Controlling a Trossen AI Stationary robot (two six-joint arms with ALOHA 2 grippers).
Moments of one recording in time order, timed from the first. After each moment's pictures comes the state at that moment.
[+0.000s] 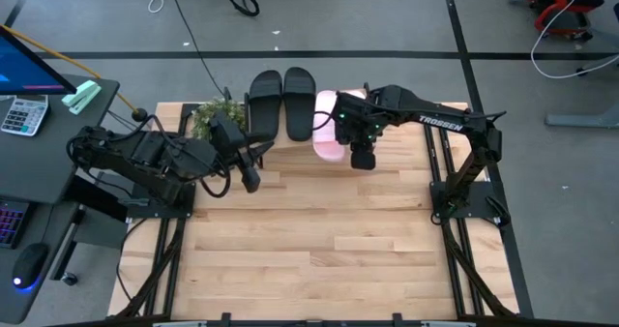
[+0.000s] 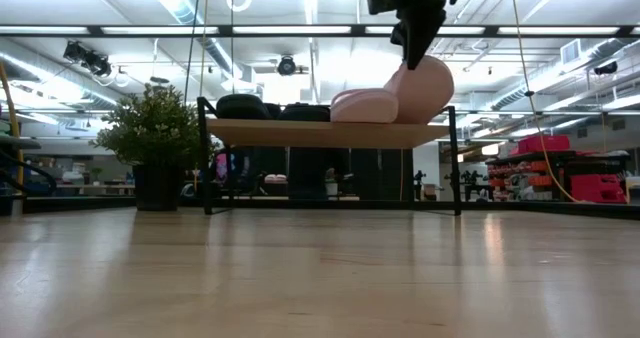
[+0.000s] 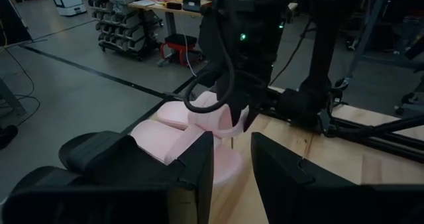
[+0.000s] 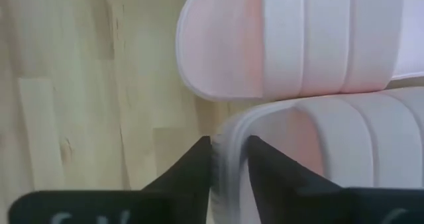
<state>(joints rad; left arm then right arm) -0.31 1.25 1.56 -0.69 -0.83 -0.30 -0.28 1.72 1.79 -1.38 0.01 -0.20</state>
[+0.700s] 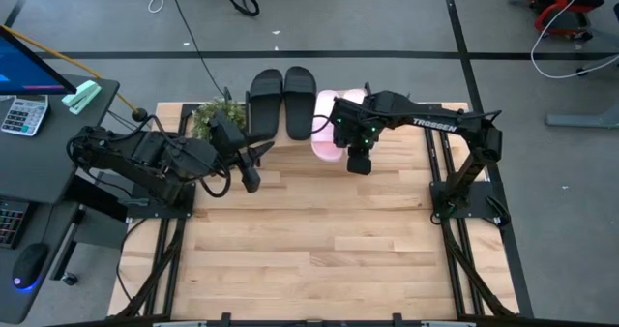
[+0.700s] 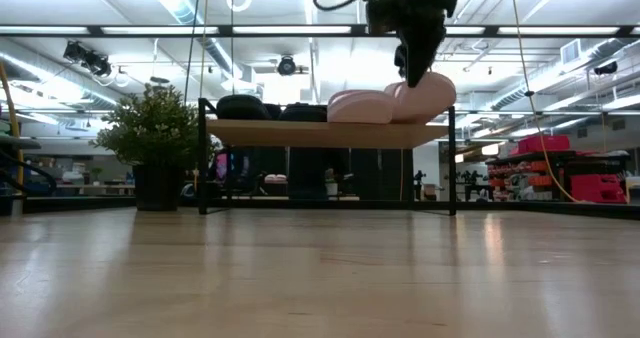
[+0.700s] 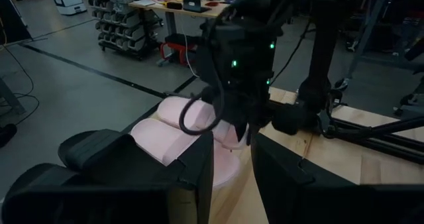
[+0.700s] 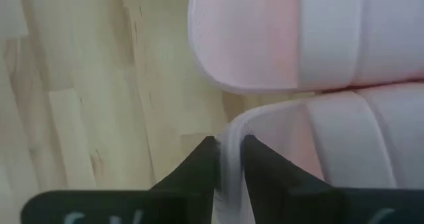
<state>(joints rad) -0.31 1.25 1.56 -0.69 -0.83 -0.30 -0.29 1.72 1.67 -1.31 -0.11 -0.12</state>
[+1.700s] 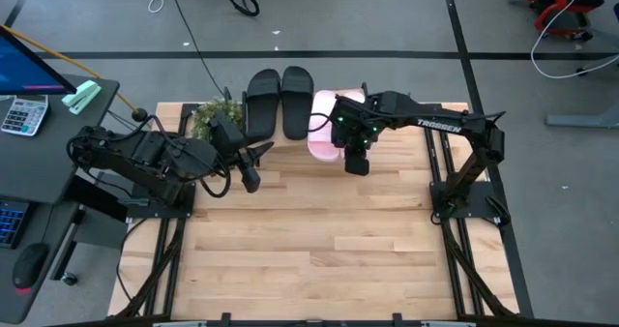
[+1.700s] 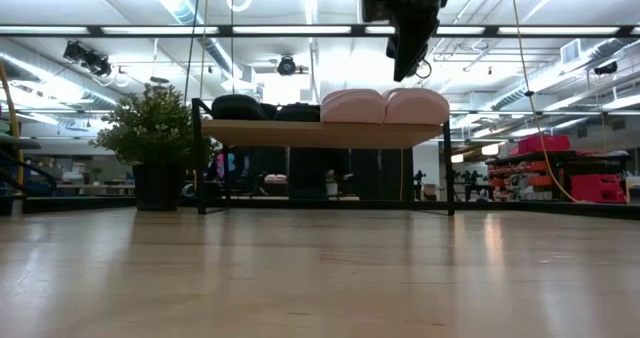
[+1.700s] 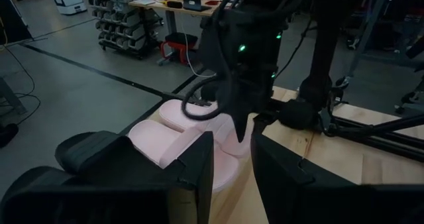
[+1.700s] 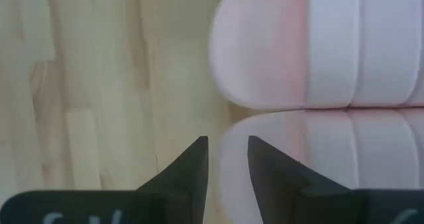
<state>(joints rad) -0.31 1.25 1.56 -0.69 -0.83 -0.30 -0.28 1.70 1.68 -1.23 -0.14 -0.12</state>
